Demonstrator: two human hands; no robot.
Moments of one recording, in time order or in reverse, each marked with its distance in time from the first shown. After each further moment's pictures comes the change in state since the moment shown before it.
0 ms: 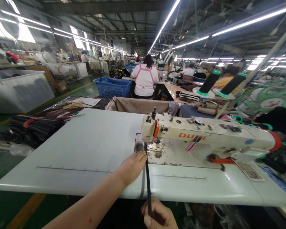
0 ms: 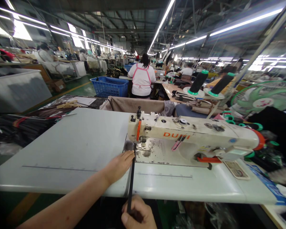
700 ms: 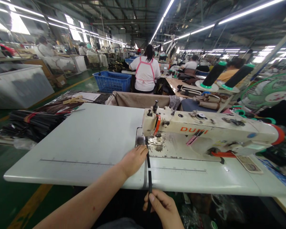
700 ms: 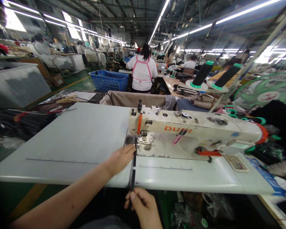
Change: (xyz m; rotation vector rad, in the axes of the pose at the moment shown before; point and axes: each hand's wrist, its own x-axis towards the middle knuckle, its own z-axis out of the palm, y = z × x) left_hand 0.001 0.002 -0.006 -0.005 -0.021 -0.022; right_hand -0.005 -0.002 0.007 -0.007 0.184 0.198
